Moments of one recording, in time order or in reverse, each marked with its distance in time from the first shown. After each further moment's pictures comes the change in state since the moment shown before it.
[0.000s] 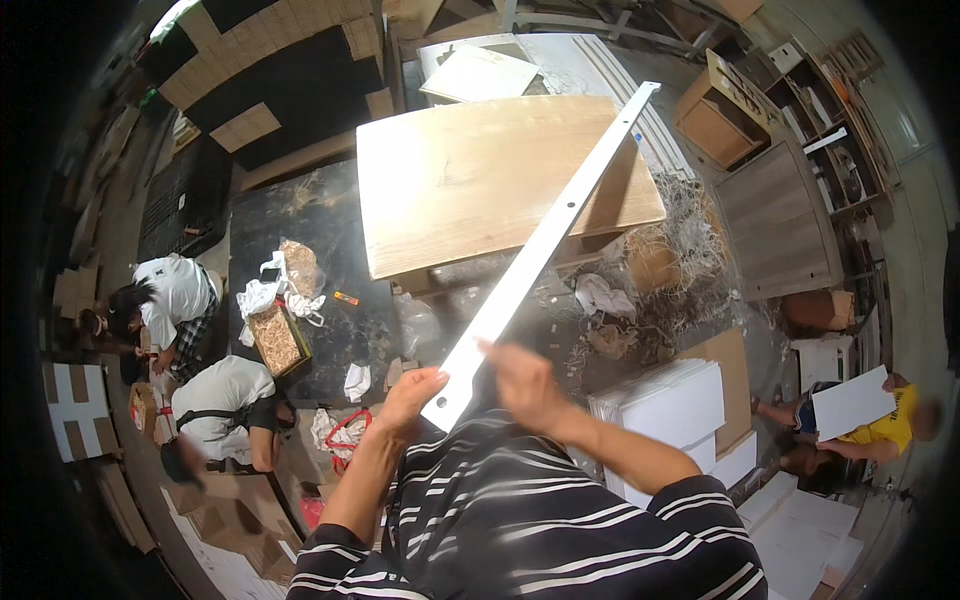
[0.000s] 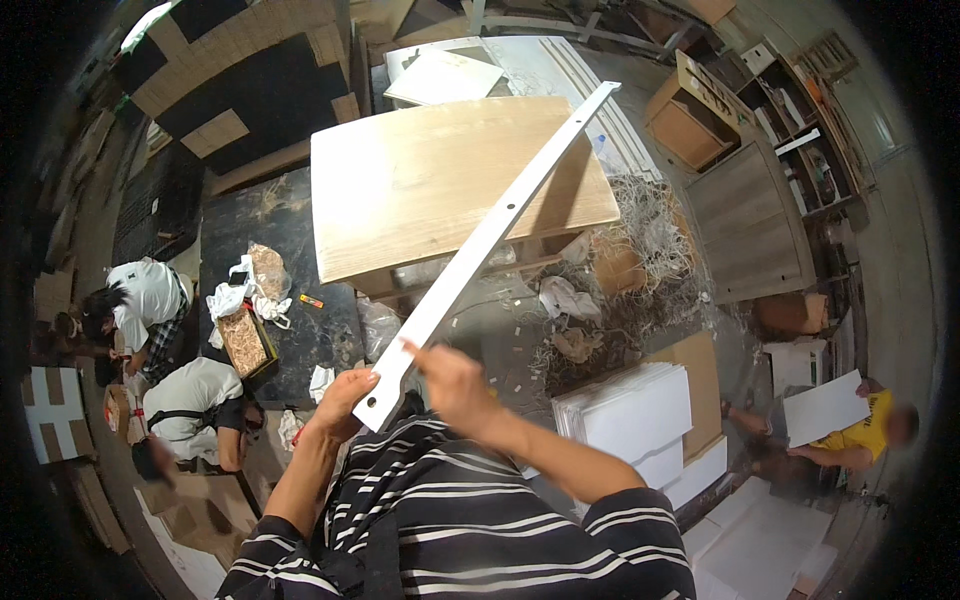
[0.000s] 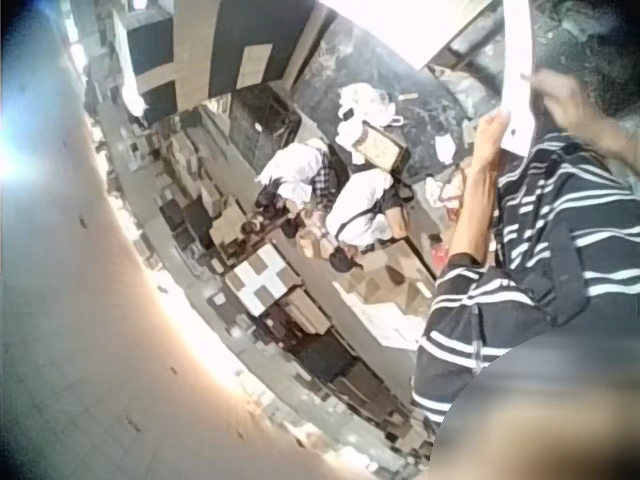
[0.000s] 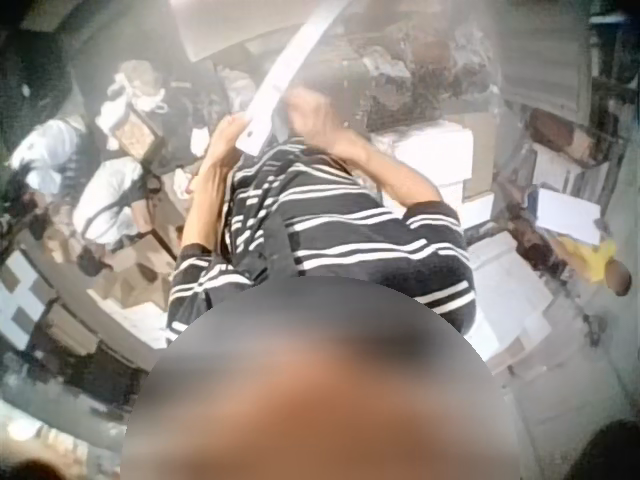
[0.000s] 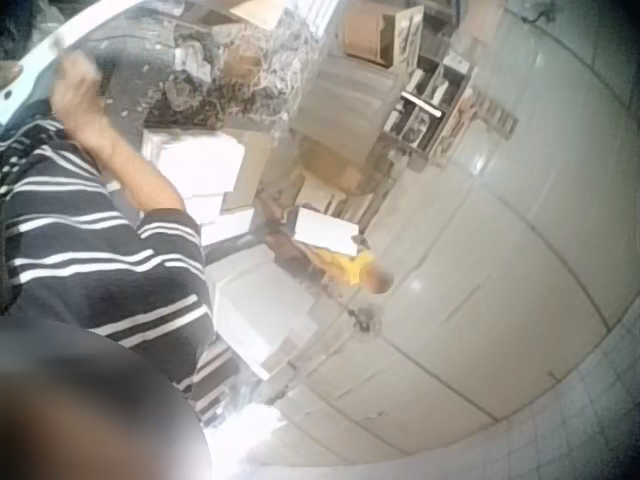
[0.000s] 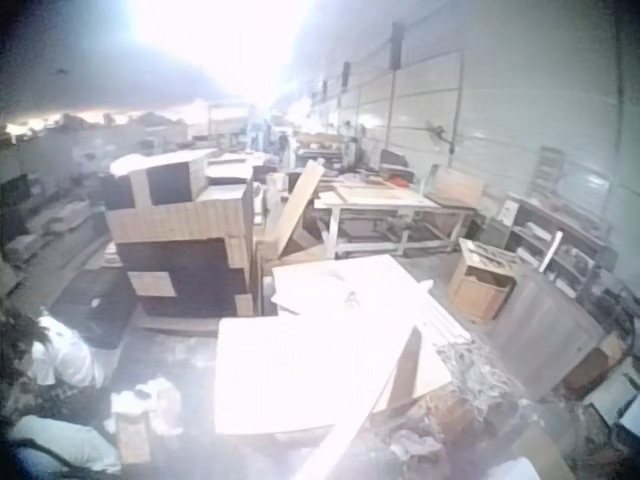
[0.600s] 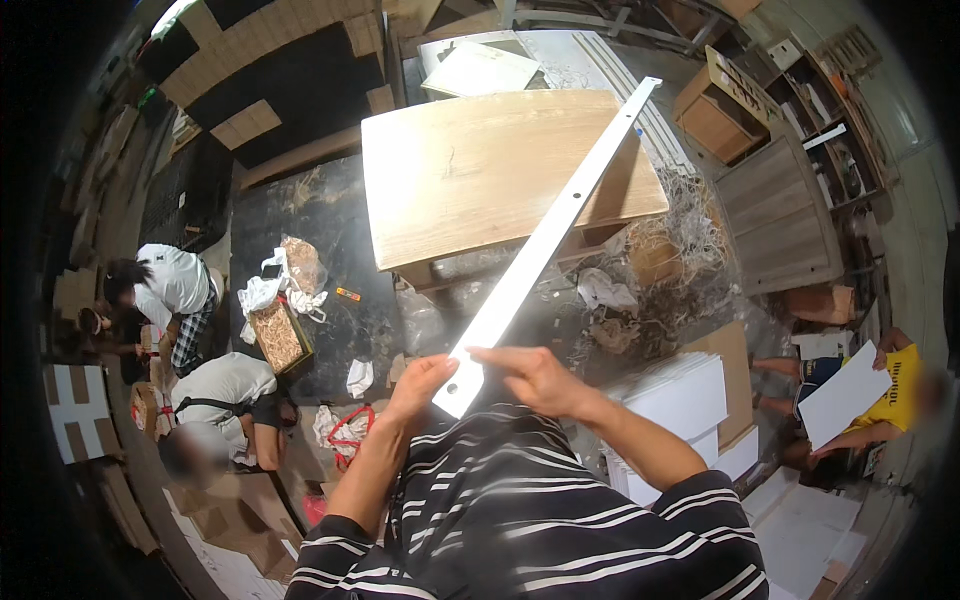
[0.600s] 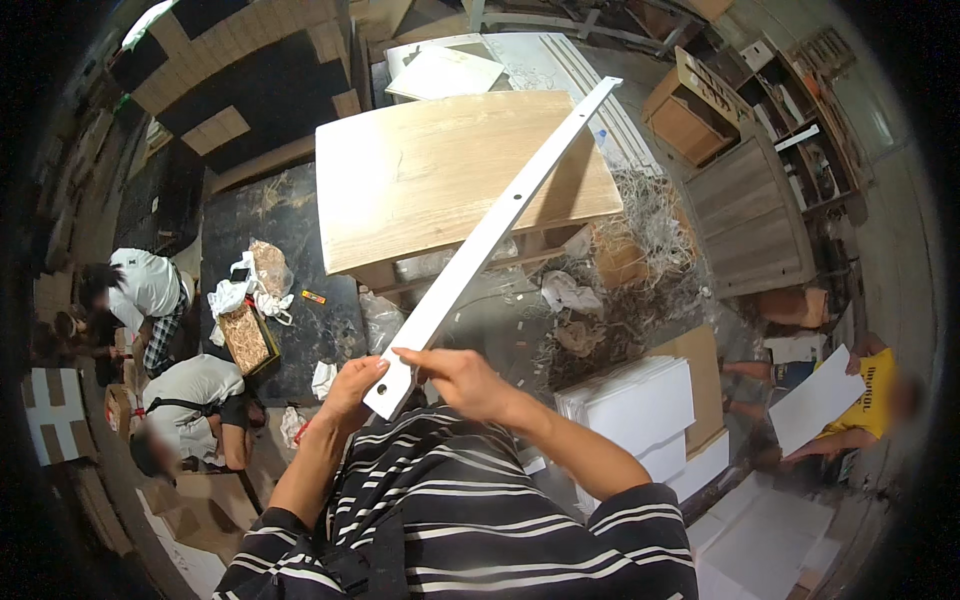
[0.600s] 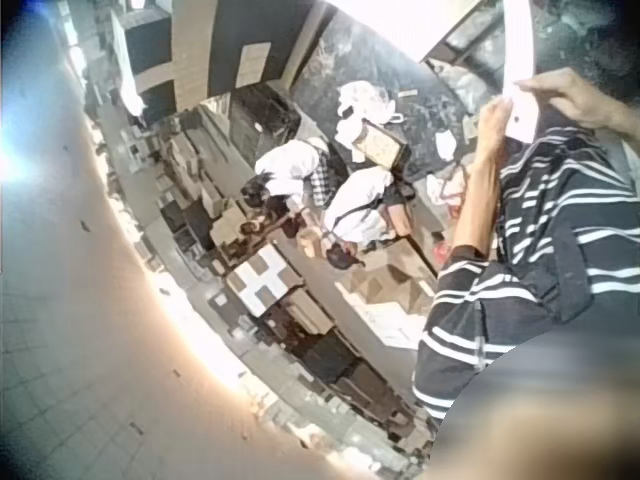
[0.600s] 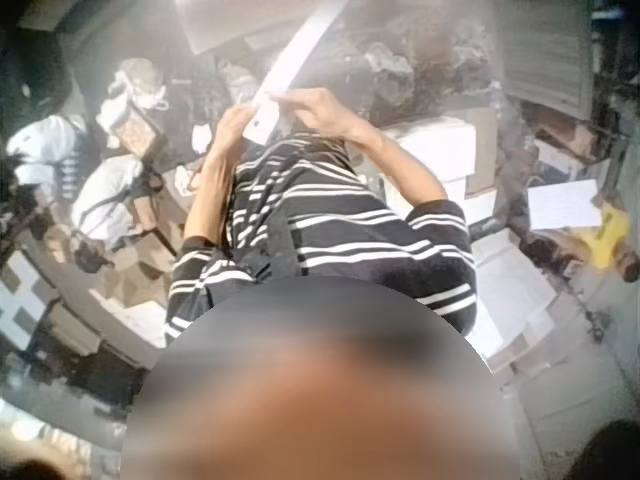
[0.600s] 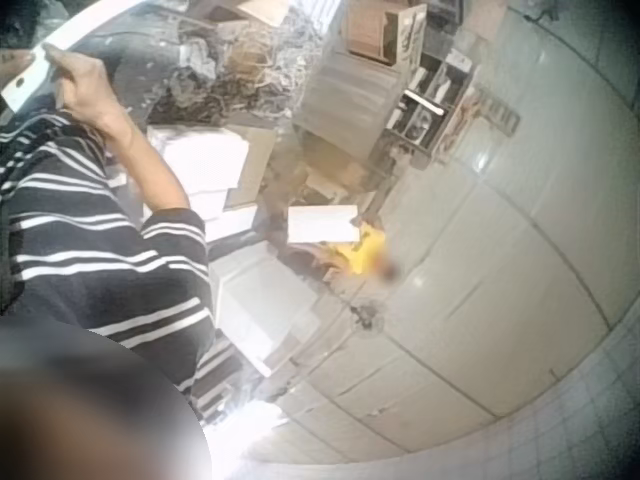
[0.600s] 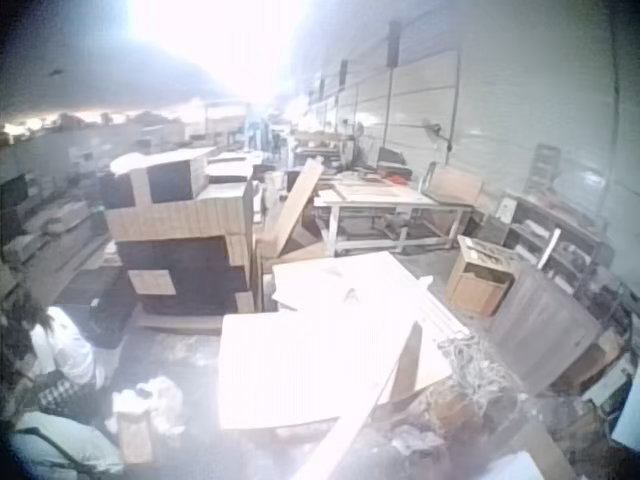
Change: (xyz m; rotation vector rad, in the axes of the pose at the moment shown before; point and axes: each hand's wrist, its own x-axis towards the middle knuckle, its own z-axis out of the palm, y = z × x) left_hand 0.002 -0.009 0.001 0.084 0.028 0.053; right_hand -0.007 -0.004 -0.003 0.392 -0.229 0.018
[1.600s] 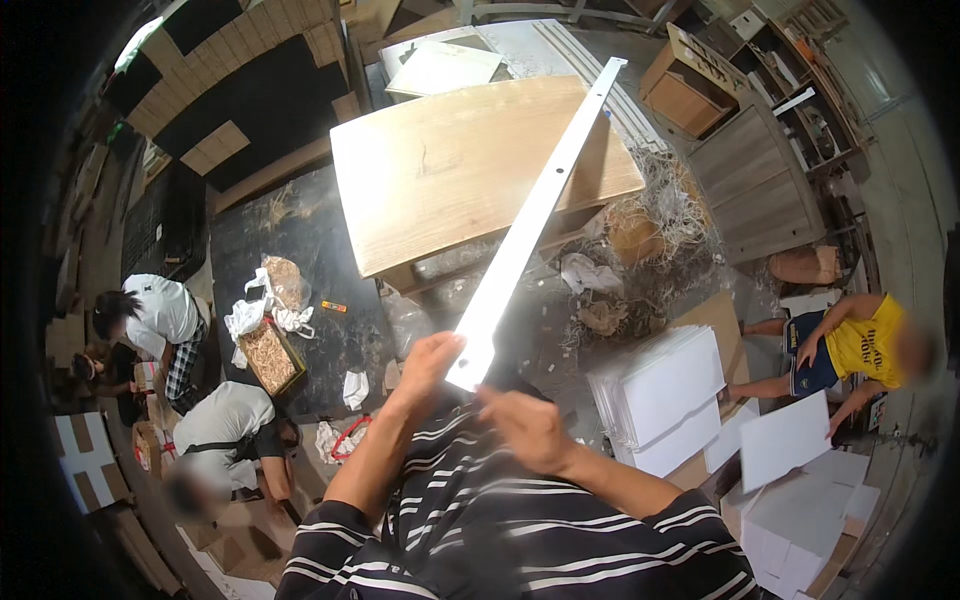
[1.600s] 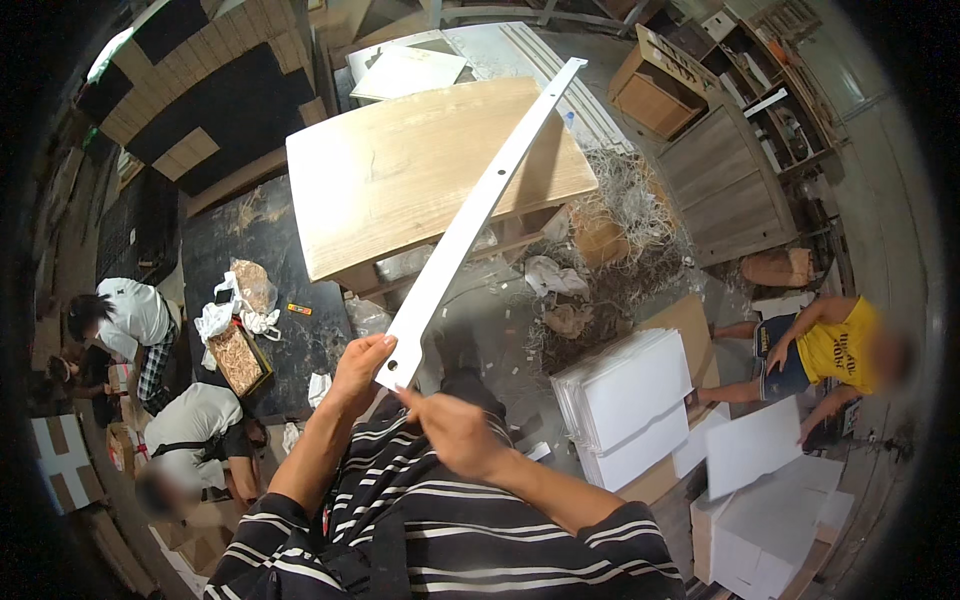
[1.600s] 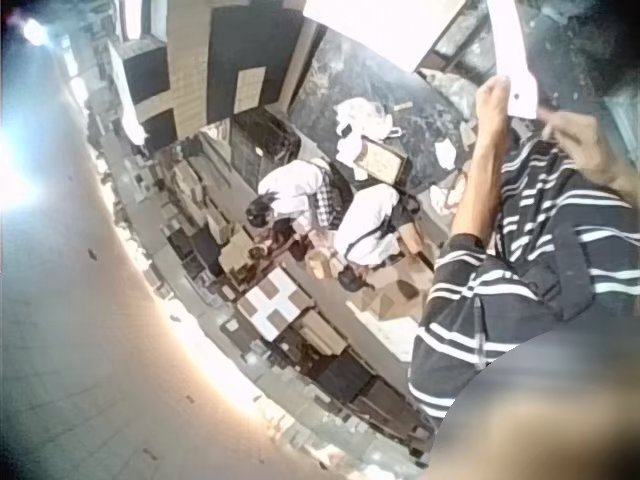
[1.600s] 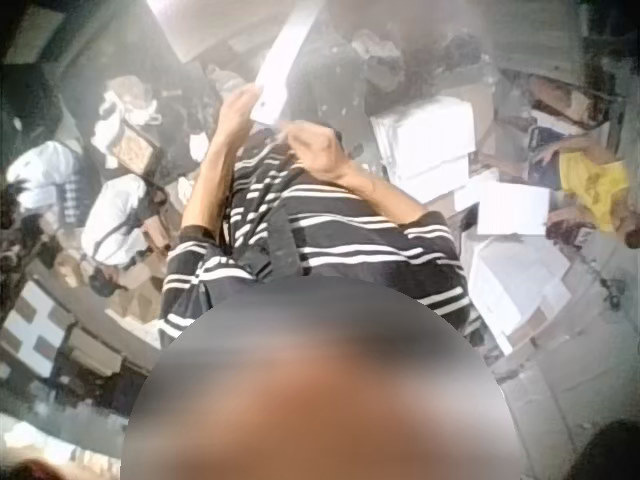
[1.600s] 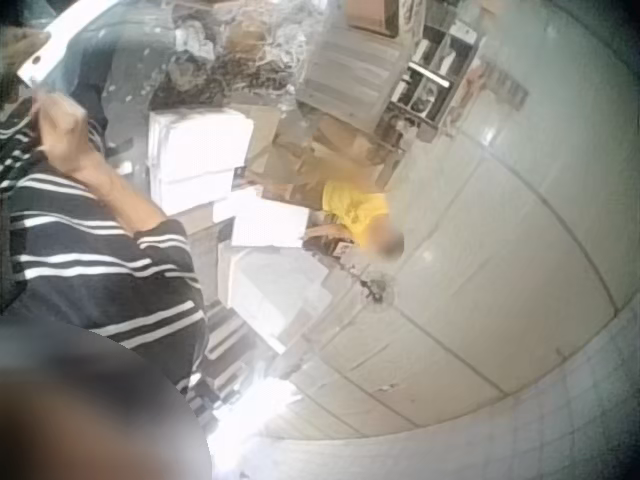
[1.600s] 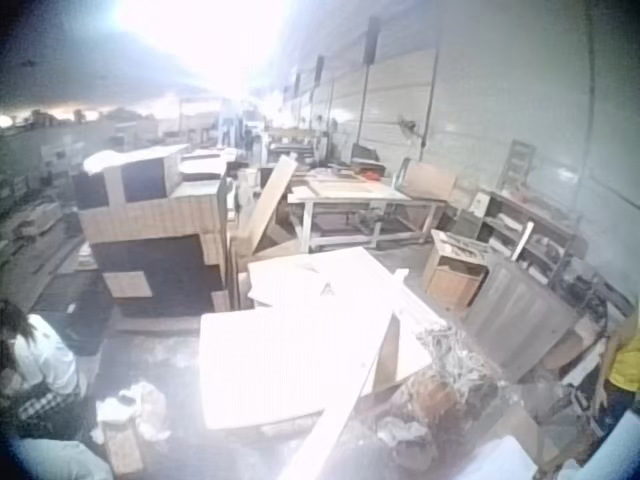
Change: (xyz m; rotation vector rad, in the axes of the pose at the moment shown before) left_hand 0.034 0.012 0.008 0.047 -0.048 0.059; right_hand -0.041 -0.039 0.062 -0.115 0.400 -0.095
